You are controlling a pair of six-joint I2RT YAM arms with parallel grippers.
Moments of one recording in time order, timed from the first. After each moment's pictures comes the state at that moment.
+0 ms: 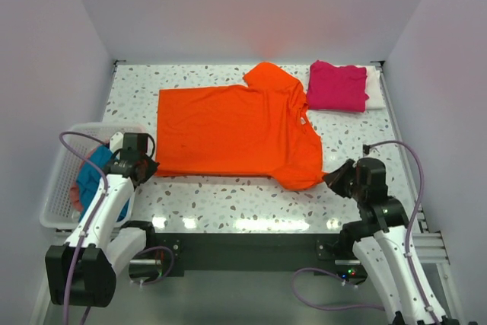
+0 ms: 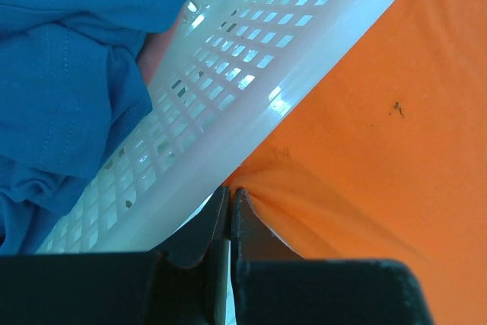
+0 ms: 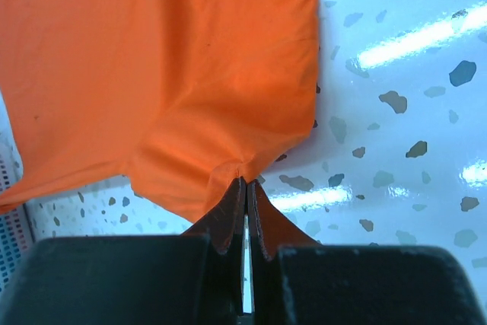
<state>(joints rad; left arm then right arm) -0.04 0.95 0.61 -0.67 -0.30 -0.86 0.16 0.42 0.48 -0.73 -0.04 0.75</state>
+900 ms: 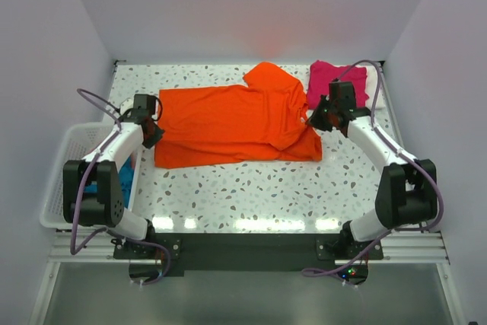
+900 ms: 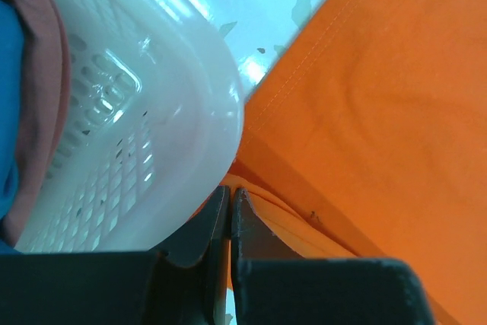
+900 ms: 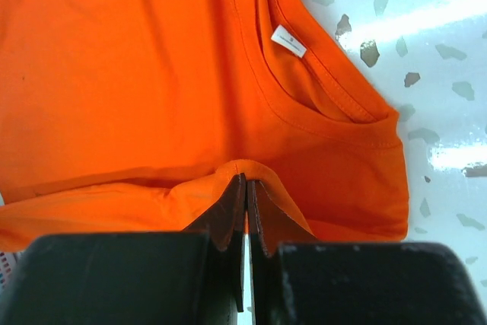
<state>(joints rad) -0.02 1.51 0.97 -0.53 -0.32 -0.81 0.16 1.51 1.09 -0.41 -0.07 0.61</state>
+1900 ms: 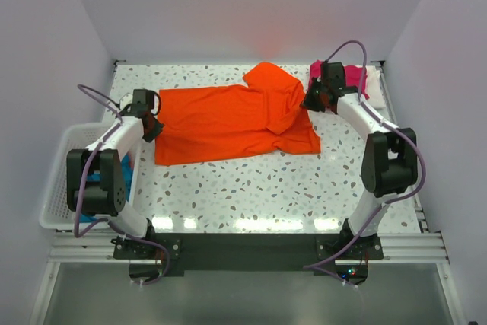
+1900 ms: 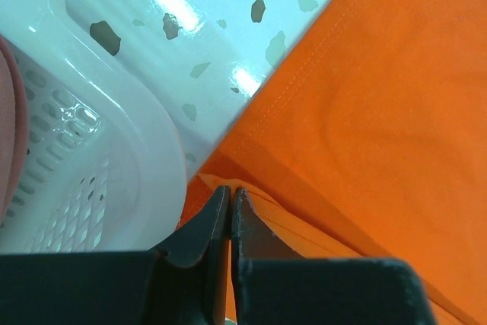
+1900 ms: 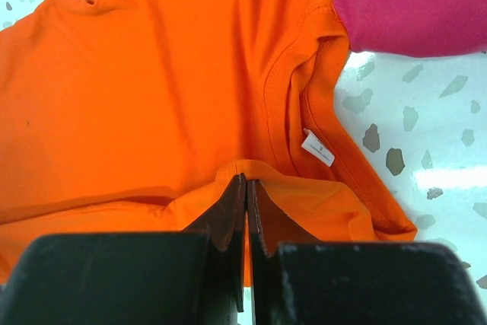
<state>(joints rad) 0.00 1.60 1.03 -0.47 -0.31 -0.80 0.16 1.80 1.39 -0.40 -0.07 0.54</state>
